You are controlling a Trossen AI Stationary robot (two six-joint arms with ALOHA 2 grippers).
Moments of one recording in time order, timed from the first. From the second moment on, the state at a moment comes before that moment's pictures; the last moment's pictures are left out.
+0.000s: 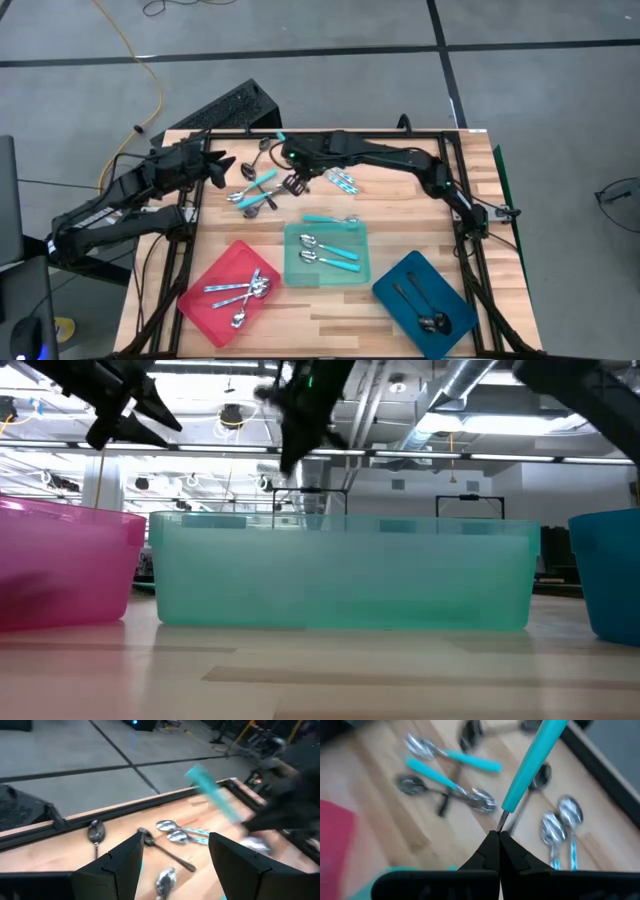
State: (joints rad) left arm 0.50 0.48 0.66 -0.56 -0.25 -0.48; right arm -0.17 2.24 2.35 -1.09 0.17 0.39
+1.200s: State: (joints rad) left arm 0.36 0.49 0.59 0.43 -0.02 -0.43; right arm 0.05 2.06 2.36 -1.00 0.50 0.06
